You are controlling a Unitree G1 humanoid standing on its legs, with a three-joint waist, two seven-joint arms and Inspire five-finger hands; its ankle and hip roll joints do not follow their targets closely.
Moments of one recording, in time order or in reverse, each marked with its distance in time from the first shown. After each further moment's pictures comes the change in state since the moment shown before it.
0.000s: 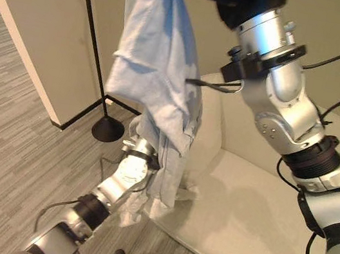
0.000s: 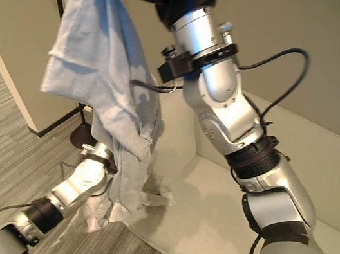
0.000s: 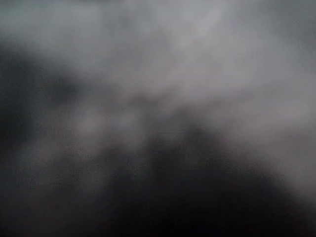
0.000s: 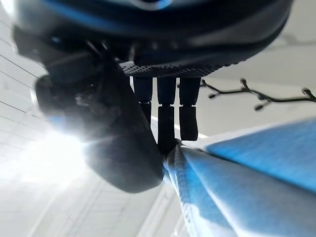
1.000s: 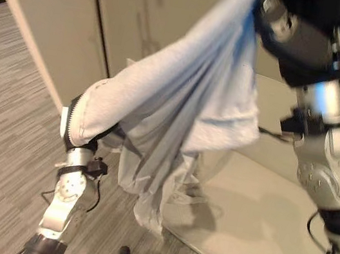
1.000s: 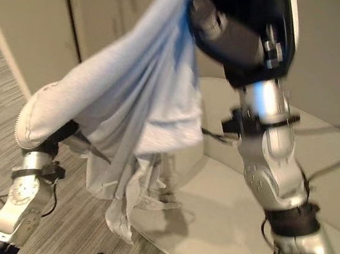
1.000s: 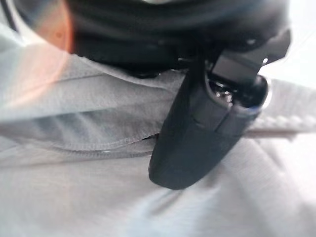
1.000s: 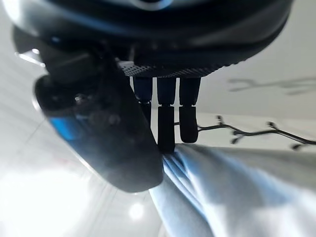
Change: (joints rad) left arm 0.509 0.078 0.562 -0.475 -0.142 -0.024 -0.012; right arm 0.712 -0.194 -0.450 -0.299 0.062 -0.038 0.118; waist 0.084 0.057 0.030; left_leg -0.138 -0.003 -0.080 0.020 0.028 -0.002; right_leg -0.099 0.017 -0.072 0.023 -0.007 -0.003
